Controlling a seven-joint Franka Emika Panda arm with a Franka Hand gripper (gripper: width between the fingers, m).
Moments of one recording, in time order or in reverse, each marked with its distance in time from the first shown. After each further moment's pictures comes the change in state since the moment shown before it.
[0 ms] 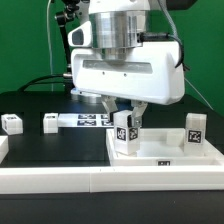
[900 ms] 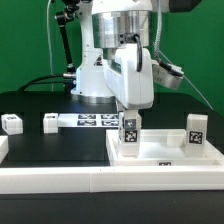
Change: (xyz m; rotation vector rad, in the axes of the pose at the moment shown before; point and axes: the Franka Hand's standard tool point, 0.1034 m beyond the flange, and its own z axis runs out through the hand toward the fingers) arm -0.001 -0.003 0.001 0.021 0.013 0.539
